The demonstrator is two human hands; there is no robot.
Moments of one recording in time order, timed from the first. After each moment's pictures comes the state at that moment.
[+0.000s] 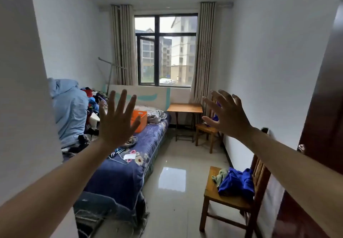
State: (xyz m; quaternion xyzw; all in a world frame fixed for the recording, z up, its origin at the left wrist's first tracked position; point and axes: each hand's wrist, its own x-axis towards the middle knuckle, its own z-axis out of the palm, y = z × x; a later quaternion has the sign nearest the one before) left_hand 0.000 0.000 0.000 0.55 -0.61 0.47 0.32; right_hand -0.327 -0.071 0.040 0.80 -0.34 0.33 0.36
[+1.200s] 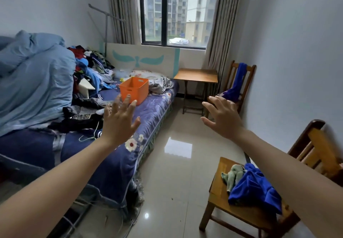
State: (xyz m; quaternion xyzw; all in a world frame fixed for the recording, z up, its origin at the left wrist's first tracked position) left_hand 0.009 -0.348 -0.126 0.72 -0.63 0.23 0.17; right_hand -0.289 -0.469 -0.115 0.86 -0.35 0.28 0.24
